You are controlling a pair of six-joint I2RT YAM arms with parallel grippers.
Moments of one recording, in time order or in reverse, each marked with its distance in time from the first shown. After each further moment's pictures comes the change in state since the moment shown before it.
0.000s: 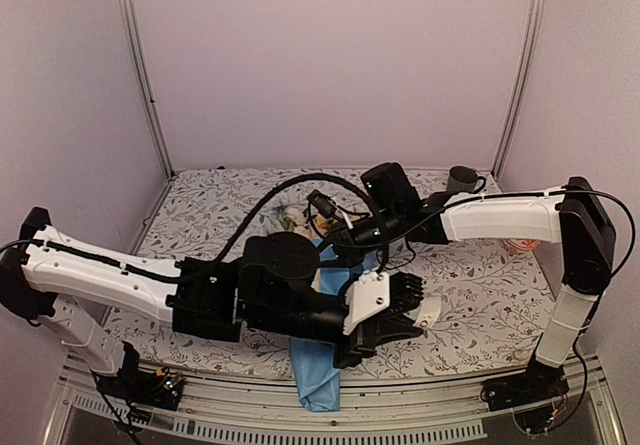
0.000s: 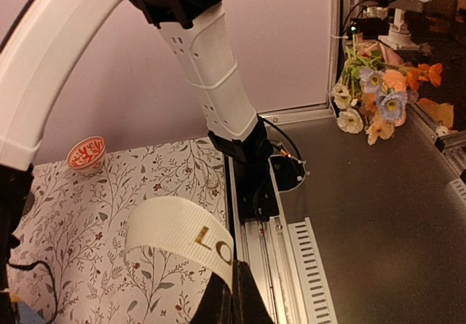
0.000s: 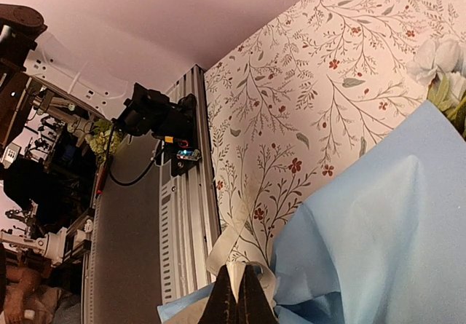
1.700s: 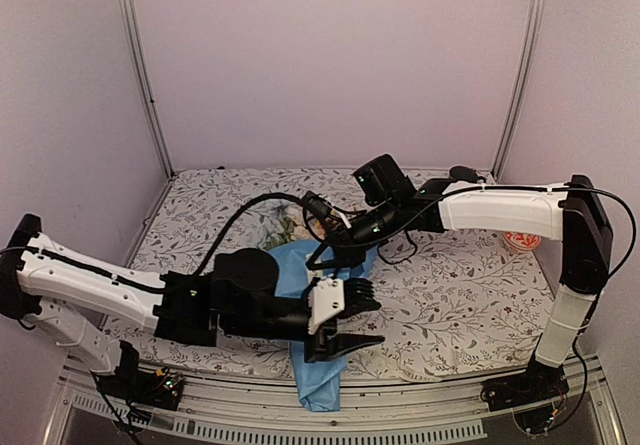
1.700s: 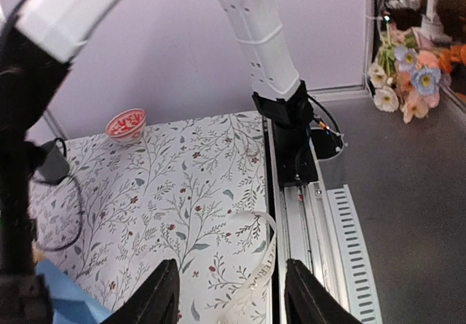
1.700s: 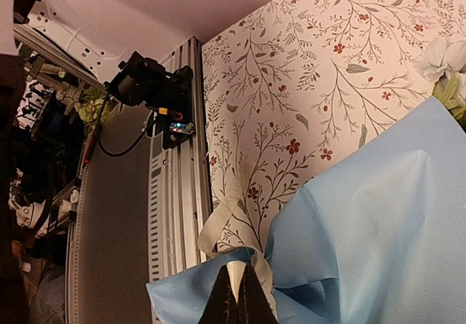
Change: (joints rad) left arm 0.061 -0.087 -0.248 0.163 -0.064 0.045; right arm 0.010 0.017 0.125 -0.246 0.012 -0.192
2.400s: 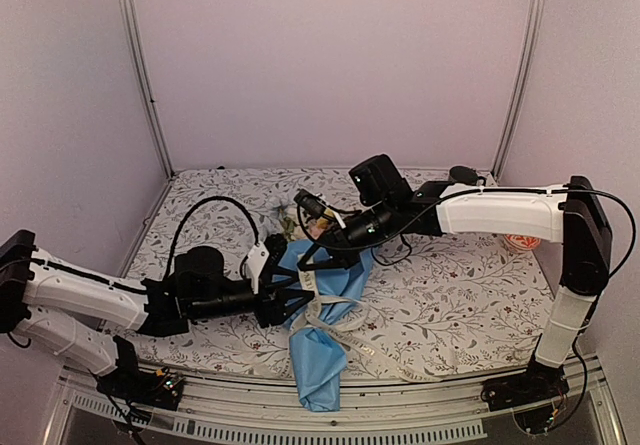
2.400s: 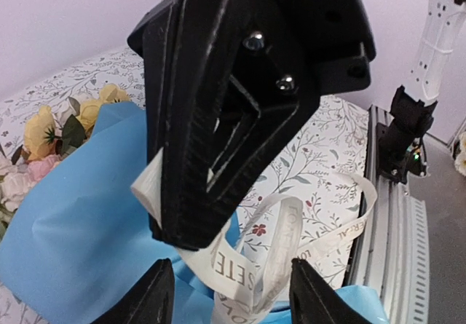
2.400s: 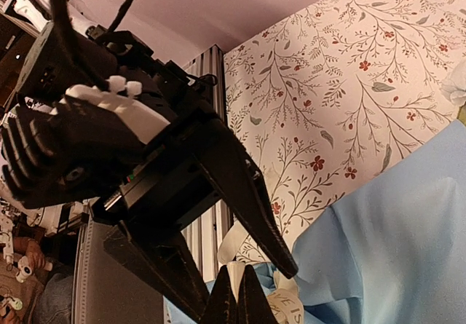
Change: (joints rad) left arm 0.349 -0.158 -0.460 0.300 -0.005 -0.367; right arm 0.029 0.000 0.000 0.072 -0.033 0.048
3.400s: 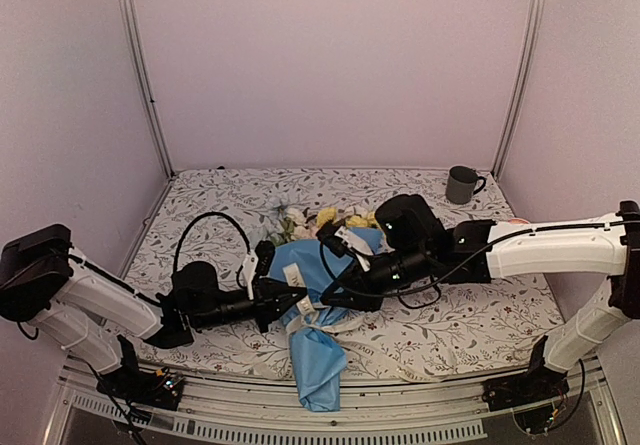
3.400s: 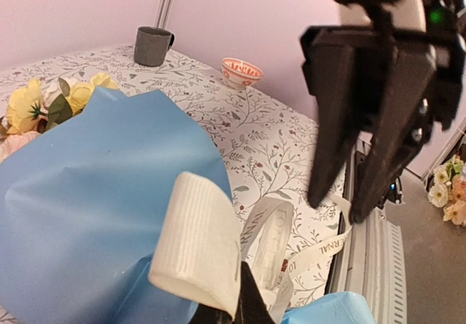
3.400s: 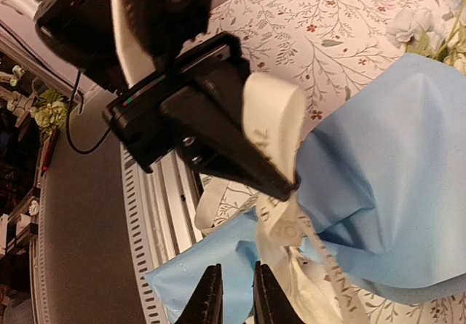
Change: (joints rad) left arm 0.036 0.172 -0.134 0.418 0.081 -0.150; right arm 0.146 -0.298 -0.333 0.068 0.407 0.085
